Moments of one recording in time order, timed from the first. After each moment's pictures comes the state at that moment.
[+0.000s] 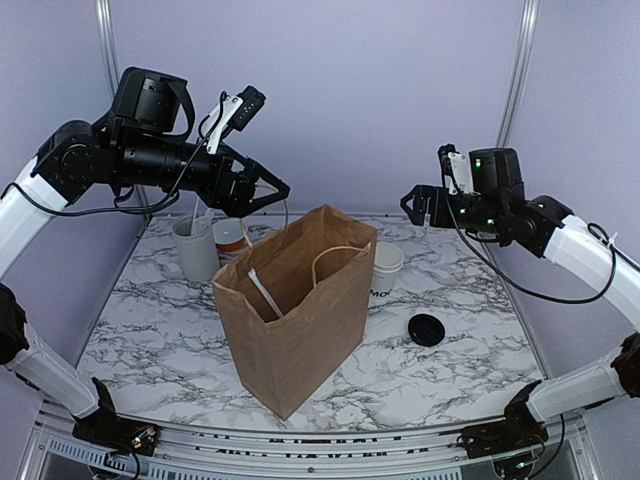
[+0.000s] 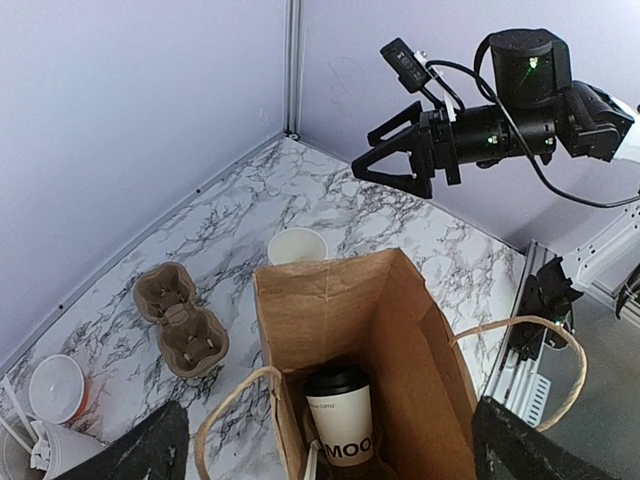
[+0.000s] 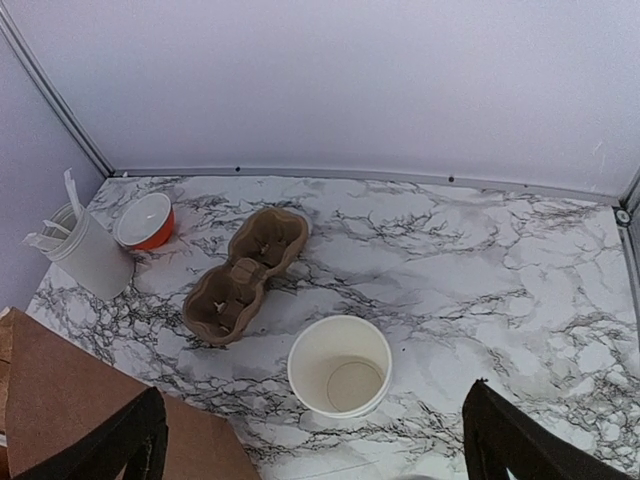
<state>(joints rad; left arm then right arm) -0.92 1.46 1.90 -0.90 0.09 -0.05 0.54 1.24 1.25 -0.45 0.12 0.32</state>
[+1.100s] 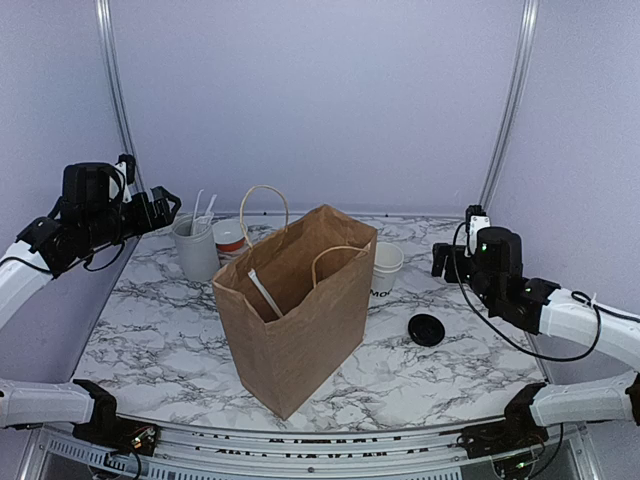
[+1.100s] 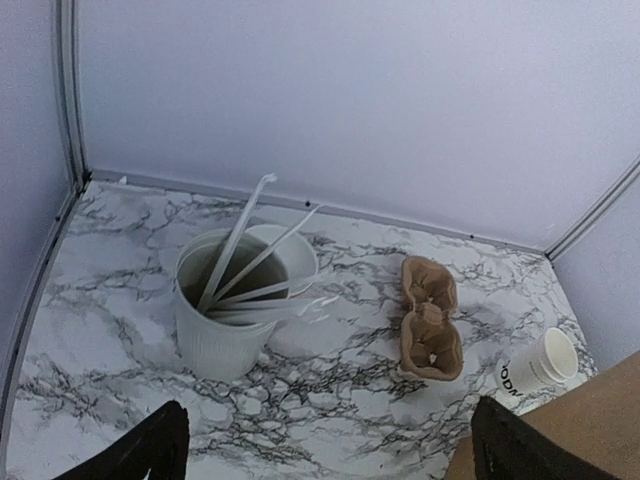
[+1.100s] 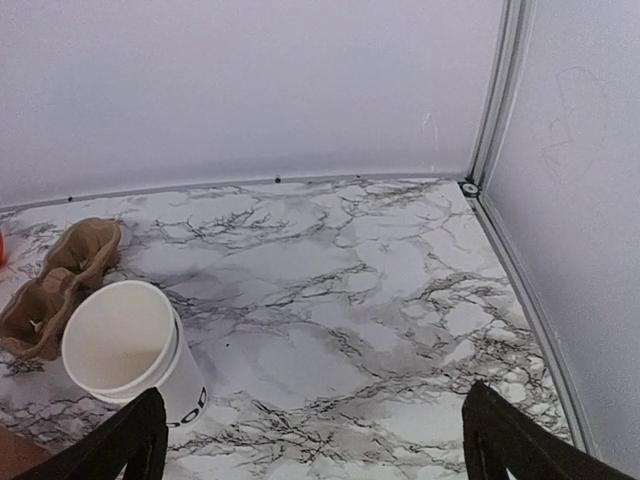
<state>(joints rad) -0.35 1.03 1.08 -0.45 -0.07 -0.41 0.54 1.03 0.64 0.03 0.52 0.23</state>
